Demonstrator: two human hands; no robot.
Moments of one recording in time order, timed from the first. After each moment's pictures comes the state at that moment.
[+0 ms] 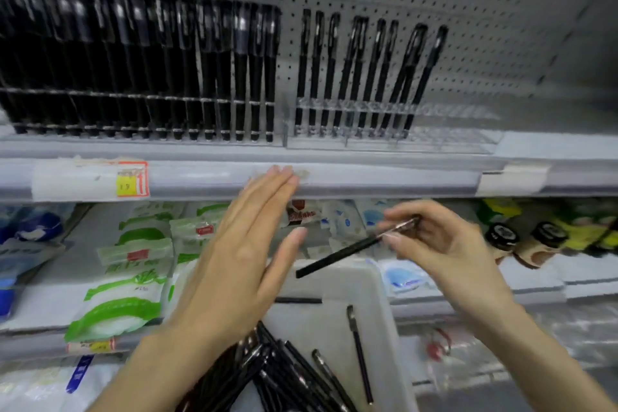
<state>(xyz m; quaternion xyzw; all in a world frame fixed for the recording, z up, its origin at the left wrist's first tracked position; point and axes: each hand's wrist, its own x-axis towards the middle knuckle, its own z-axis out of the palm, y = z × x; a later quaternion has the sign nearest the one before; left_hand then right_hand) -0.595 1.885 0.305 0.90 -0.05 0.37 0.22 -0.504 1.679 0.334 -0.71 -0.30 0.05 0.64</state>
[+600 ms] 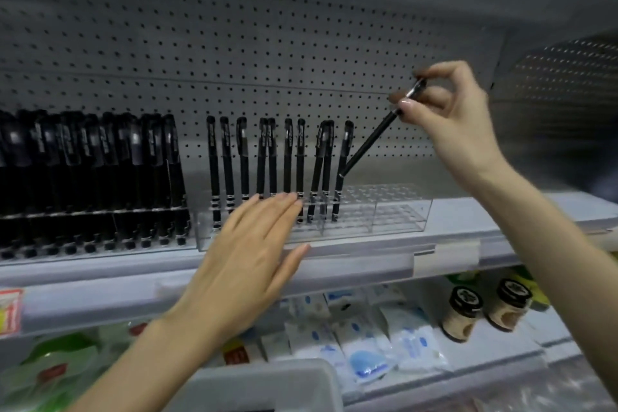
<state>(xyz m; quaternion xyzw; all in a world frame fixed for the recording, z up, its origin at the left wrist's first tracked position) -0.472 1.851 0.368 0.94 -0.07 0.33 -0.02 -0.348 1.647 0.497 -0.69 -0.34 -0.21 0.61</state>
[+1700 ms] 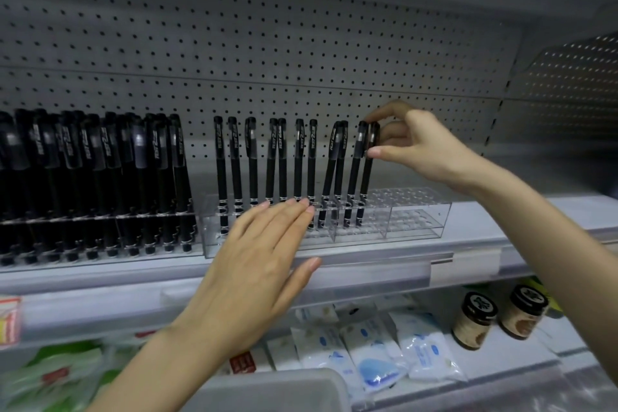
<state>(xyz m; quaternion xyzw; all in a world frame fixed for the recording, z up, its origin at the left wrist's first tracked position) -0.467 1.857 0.365 0.93 -0.09 0.34 -0.03 -0.312 1.667 0.483 -0.83 -0.39 -0.06 0.40</state>
